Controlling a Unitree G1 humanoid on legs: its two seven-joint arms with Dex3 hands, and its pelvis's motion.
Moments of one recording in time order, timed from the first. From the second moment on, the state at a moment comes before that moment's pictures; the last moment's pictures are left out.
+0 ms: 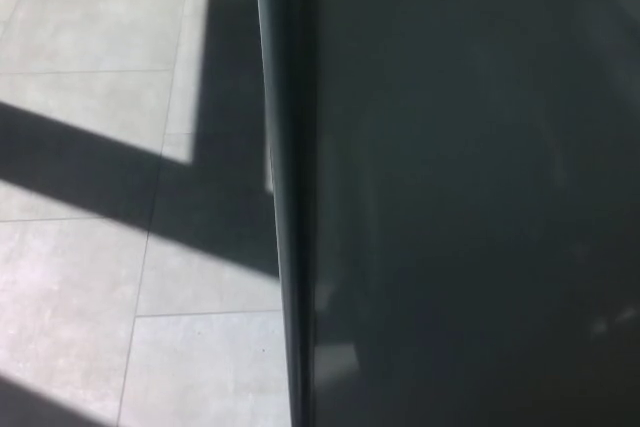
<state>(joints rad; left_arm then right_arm) 0.05 0.49 0.60 1.07 -0.25 -0.02 -0.38 0.01 -0.23 -0.45 1.16 0.09 -0.22 0.25</state>
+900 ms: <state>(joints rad) -0.34 0.53 0.33 0.54 -0.37 0.10 -0.60 -0.03 -0.26 -0.44 1.22 0.15 -0.41 0.32</state>
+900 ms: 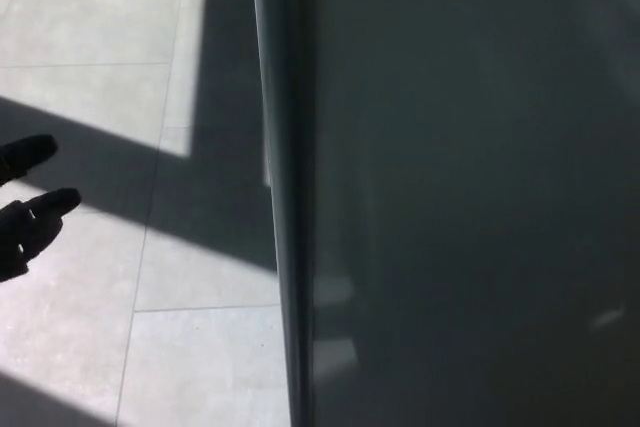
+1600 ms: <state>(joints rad) -0.63 0.45 -0.04 0.67 -0.25 0.14 -0.66 -0.03 -0.26 -0.41 1.24 0.16 -0.42 0.33</state>
